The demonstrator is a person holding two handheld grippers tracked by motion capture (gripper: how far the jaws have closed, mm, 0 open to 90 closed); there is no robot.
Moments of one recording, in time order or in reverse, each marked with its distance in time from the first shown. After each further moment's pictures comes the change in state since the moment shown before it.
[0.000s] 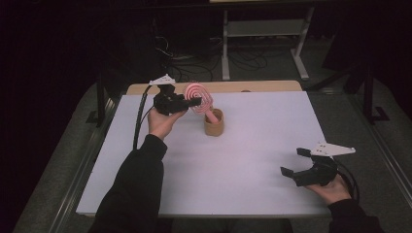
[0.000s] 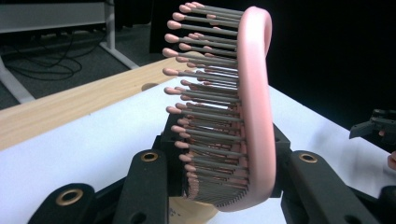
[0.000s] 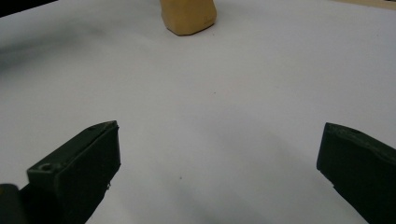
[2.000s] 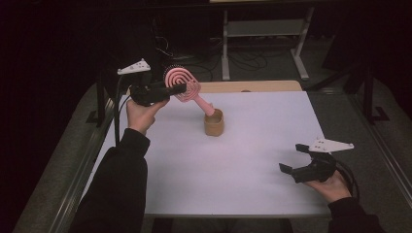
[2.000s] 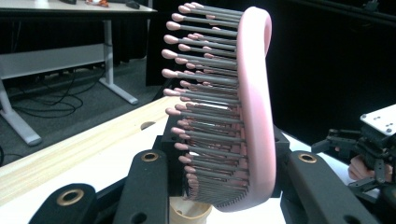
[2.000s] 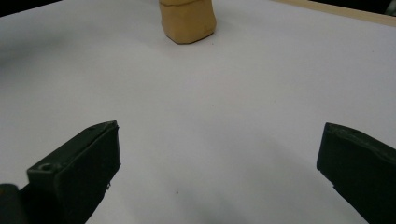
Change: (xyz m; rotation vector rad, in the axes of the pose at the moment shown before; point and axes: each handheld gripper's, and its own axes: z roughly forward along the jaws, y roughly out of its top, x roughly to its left) left arm -0.018 0.042 -0.067 -0.116 -0.031 0.062; right arm 0.000 0.011 0.001 -0.007 -0.008 -0.027
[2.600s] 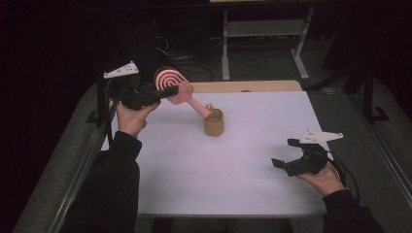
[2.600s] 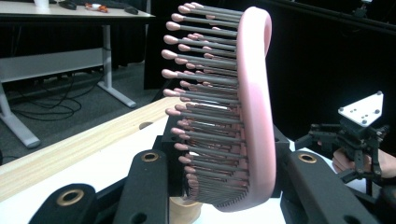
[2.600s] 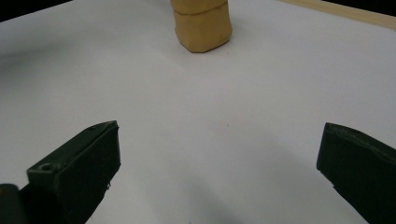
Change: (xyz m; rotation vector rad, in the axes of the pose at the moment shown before) left arm -0.005 0.000 -0.028 -0.030 -0.008 -0.001; right arm 0.004 0.025 0.015 0.037 0.048 -0.018
